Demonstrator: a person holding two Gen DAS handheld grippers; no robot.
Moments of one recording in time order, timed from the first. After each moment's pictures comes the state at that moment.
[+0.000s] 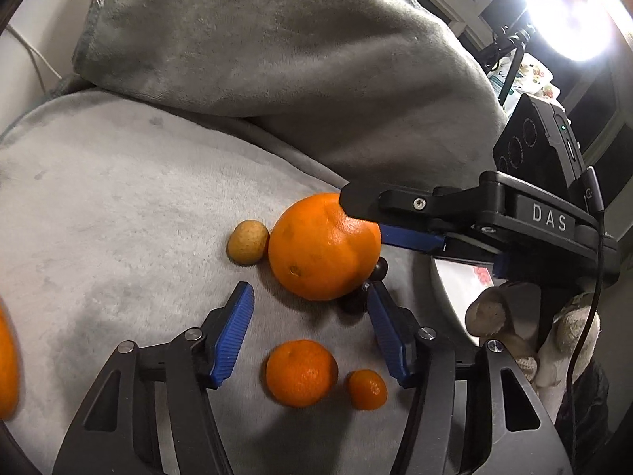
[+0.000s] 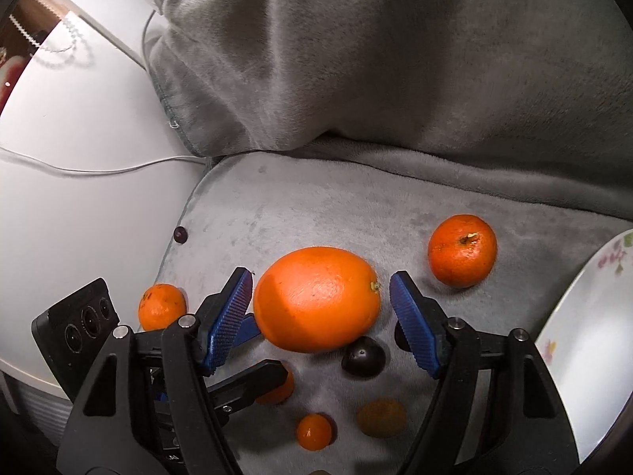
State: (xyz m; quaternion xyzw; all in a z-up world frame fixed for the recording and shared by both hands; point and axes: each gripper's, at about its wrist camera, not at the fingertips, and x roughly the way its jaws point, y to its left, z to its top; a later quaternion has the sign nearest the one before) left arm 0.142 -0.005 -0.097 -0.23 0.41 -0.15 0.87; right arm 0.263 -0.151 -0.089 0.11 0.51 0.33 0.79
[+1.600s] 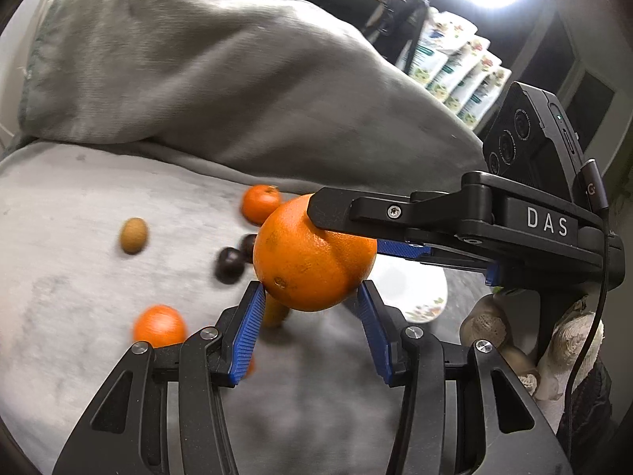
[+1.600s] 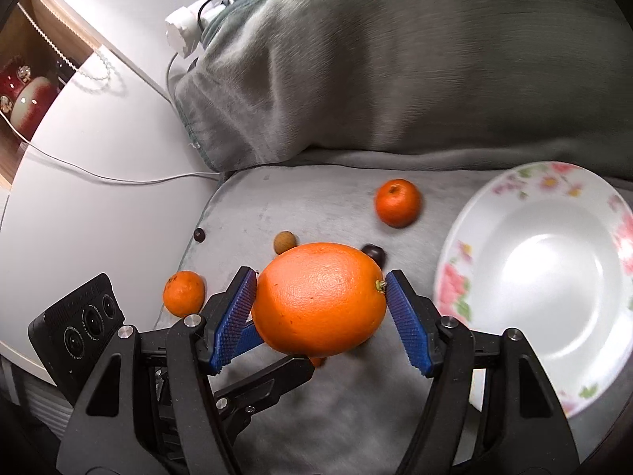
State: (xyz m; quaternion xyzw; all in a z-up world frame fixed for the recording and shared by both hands) left arm 0.121 -0.091 -0.057 -0.16 0.38 -0.21 0.88; right arm 0.191 -0.239 -0.050 0.15 0.46 0.30 0.82
